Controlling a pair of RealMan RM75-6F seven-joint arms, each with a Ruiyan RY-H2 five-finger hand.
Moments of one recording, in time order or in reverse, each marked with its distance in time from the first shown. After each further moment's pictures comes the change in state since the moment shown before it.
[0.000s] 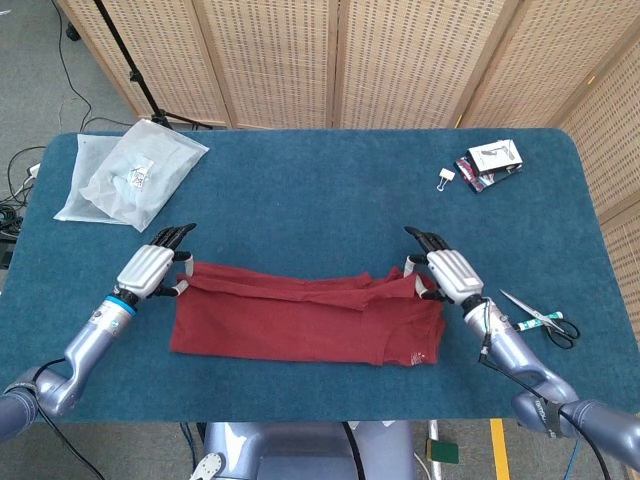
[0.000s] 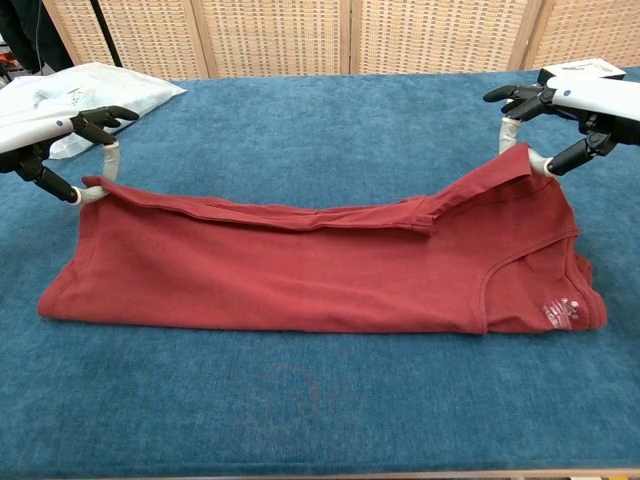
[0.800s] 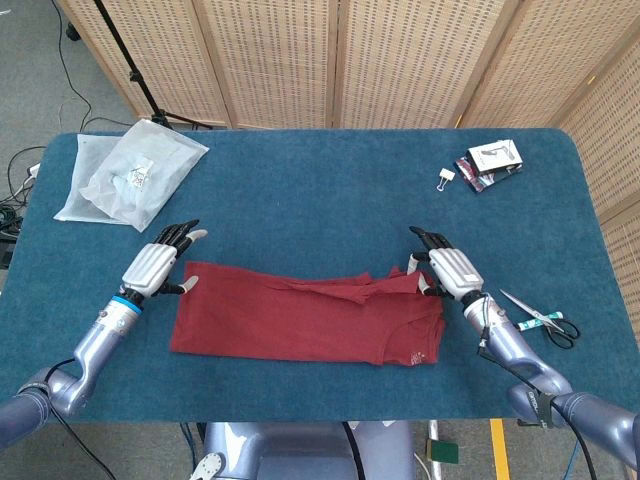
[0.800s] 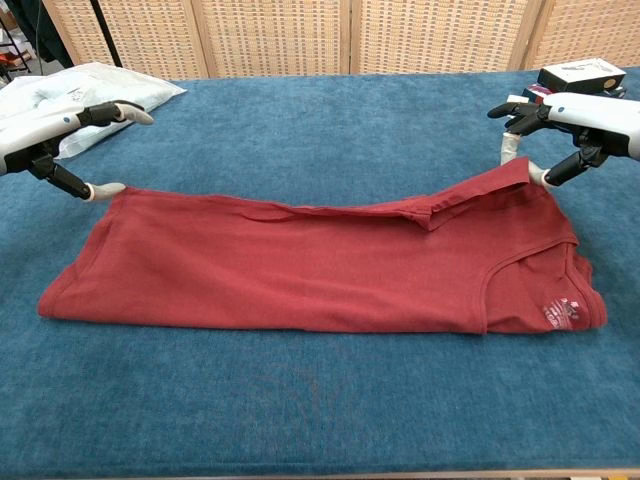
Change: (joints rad) left arm 0.006 -0.057 -0.016 0.048 -0.001 0.051 -0.044; right arm 0.019 -0.055 0.000 0.115 0.023 -0.061 0.023
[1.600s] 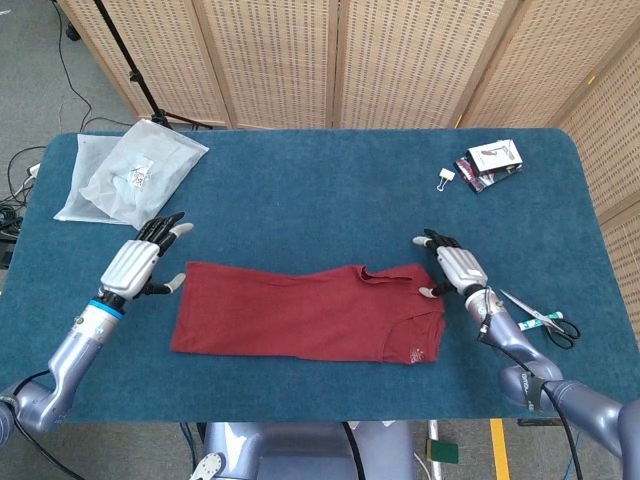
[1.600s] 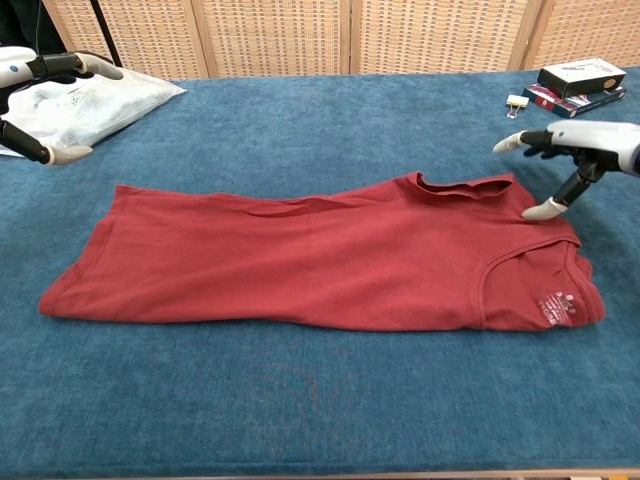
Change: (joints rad) left arm 0.046 0.204 -0.032 -0.329 -0.047 0.050 0.161; right arm 0.038 -0.041 0.041 0.085 0.203 -0.222 -0.131
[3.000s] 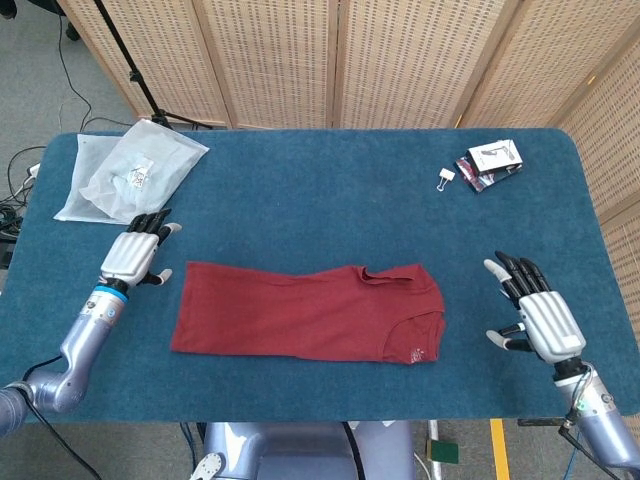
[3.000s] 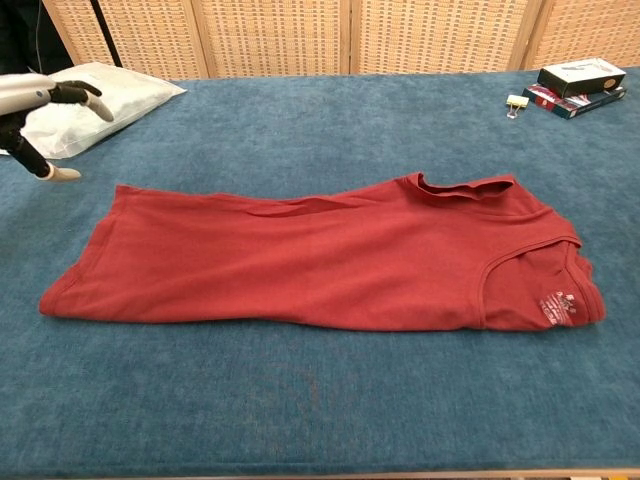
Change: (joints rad) left arm -0.067 -0.006 -0.071 -0.045 -0.362 -0.208 0.467; right arm -0.412 0.386 -0.150 -0.470 -0.387 0.736 -0.089
